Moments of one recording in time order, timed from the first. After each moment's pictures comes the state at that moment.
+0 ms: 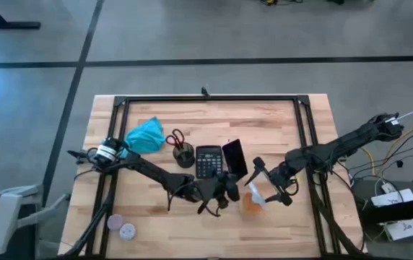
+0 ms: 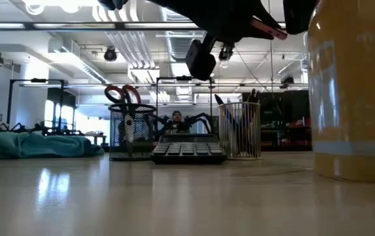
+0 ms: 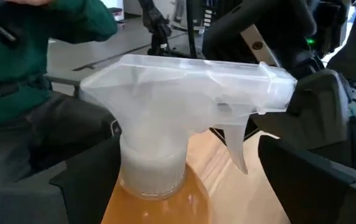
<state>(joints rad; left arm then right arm) -0.34 2.01 1.32 0.55 -0.78 2.19 0.31 0.99 0.45 0.35 -0.26 -0.14</state>
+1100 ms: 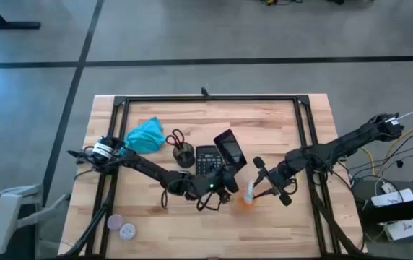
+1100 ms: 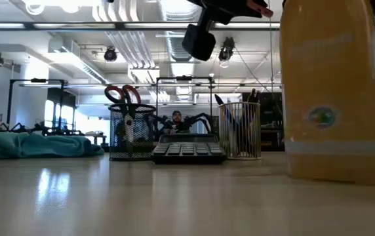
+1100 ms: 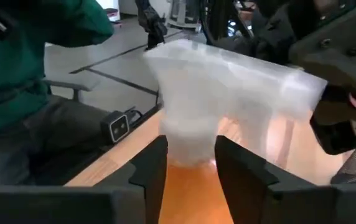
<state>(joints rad) -0.34 1.96 1.31 0.66 -0.87 2.18 0.31 0.99 0.46 0.34 -0.26 -0.09</state>
